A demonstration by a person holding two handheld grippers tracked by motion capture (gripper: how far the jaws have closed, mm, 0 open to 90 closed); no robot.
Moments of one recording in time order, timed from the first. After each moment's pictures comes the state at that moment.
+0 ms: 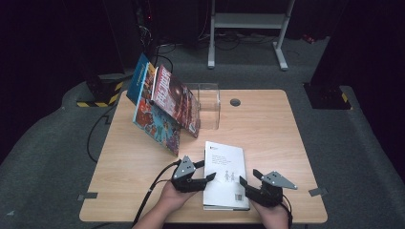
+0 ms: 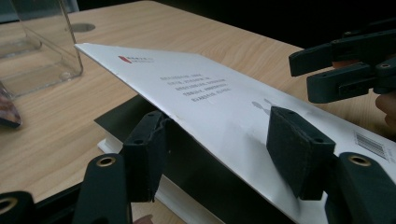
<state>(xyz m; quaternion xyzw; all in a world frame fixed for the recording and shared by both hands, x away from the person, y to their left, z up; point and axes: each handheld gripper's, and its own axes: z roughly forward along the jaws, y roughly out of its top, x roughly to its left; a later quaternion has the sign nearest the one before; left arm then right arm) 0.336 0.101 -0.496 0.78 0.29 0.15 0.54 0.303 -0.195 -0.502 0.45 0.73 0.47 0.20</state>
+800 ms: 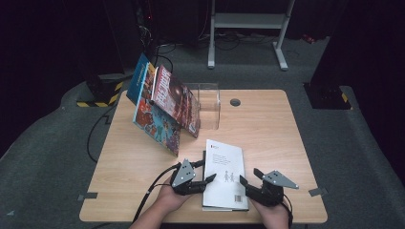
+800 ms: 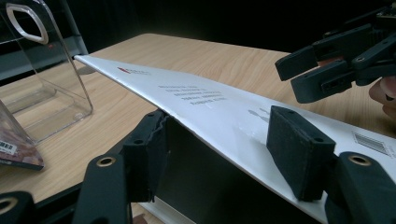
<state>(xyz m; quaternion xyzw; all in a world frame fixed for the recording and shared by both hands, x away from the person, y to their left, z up) 0.326 0.103 -0.491 0.78 0.23 0.21 0.55 0.304 -0.196 -0.498 0.46 0.72 0.48 0.20</state>
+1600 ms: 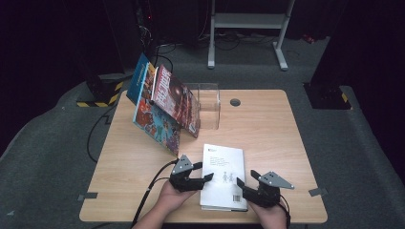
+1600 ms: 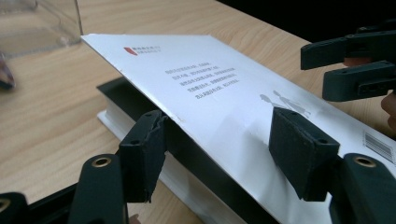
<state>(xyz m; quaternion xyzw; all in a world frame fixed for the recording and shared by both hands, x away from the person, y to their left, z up) 0.343 0.107 -0.508 0.78 0.34 0.13 0.51 0.303 -0.188 -0.503 0.45 0.74 0.47 0.19</state>
